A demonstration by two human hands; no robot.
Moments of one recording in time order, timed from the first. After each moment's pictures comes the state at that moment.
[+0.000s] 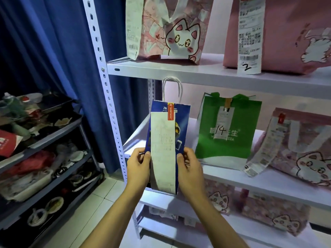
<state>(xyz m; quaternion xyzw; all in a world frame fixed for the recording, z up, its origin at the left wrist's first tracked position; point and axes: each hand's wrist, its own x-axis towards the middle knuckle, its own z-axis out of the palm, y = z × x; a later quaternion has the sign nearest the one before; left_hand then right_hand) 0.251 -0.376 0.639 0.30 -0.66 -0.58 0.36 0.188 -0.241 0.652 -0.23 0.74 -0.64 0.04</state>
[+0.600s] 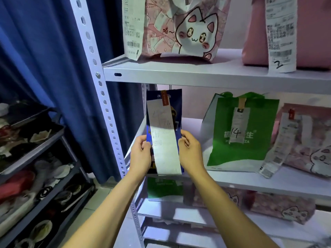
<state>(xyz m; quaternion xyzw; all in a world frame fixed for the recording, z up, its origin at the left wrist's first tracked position) 0.188 -0.484 0.656 0.23 -0.69 -0.62 0.29 0.121 -0.349 0.668 -0.16 0.76 -0.63 0.01</state>
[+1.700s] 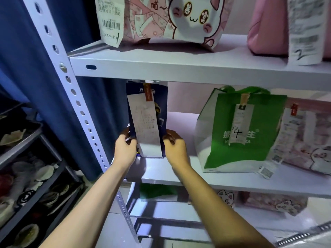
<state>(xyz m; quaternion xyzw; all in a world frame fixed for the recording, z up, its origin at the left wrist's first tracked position) 0.128 -0.543 0.631 0.28 -0.73 -0.56 0.27 0.063 -0.396 0.629 -0.11 0.76 -0.64 0.06</state>
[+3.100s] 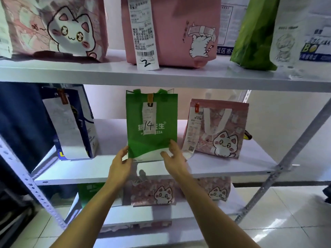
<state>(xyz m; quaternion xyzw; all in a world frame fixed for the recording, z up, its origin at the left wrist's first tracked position) 0.117 -0.286 0.625 0.21 -0.77 -0.58 0.15 0.054 -0.108 0.637 -0.08 0.84 -0.53 0.06</state>
